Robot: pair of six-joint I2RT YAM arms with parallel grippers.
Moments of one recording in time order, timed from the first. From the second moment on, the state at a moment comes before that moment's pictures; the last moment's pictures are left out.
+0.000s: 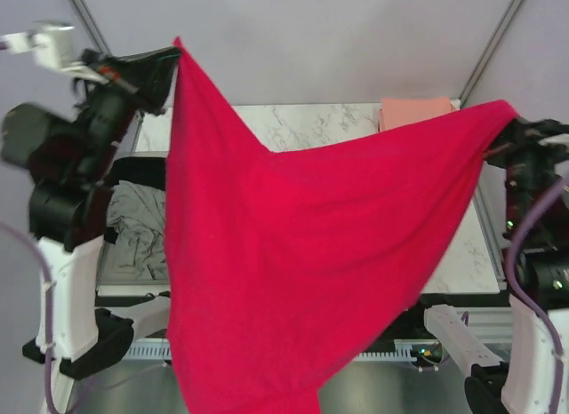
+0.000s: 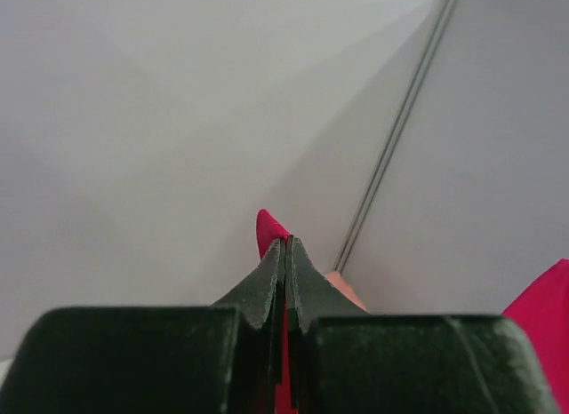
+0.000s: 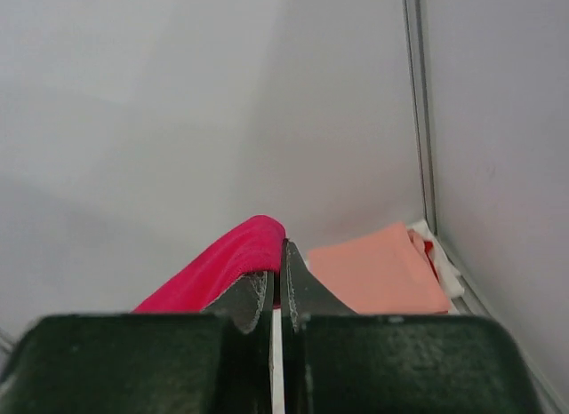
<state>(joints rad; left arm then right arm) -0.34 1.12 2.01 -0.40 0.13 -0.36 0.08 0.80 1.65 -0.54 0.27 0.25</state>
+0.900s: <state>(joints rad) -0.18 1.83 1.76 -0.49 0.24 -0.45 0.08 1.36 1.28 -0.47 0.27 0.38</state>
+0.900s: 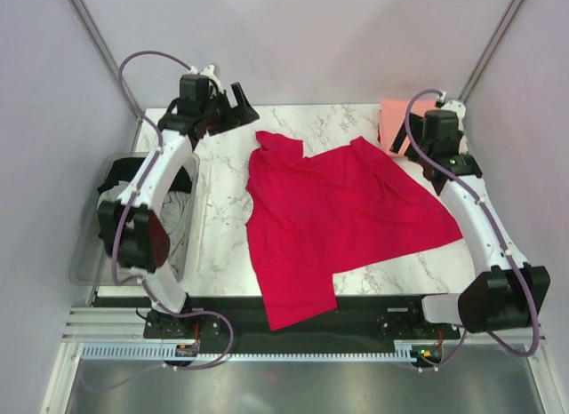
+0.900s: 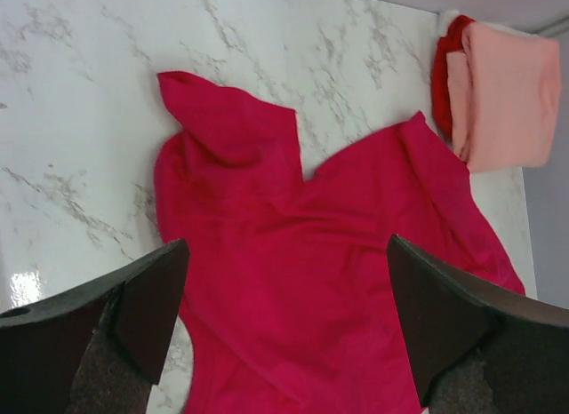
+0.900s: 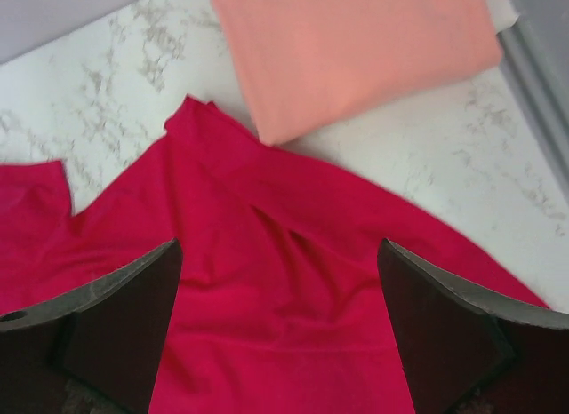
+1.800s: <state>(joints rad) -0.96 0.95 0.63 -0.51 -0.10 -0.92 -0.07 1.15 0.82 -0.56 0.18 0.49</state>
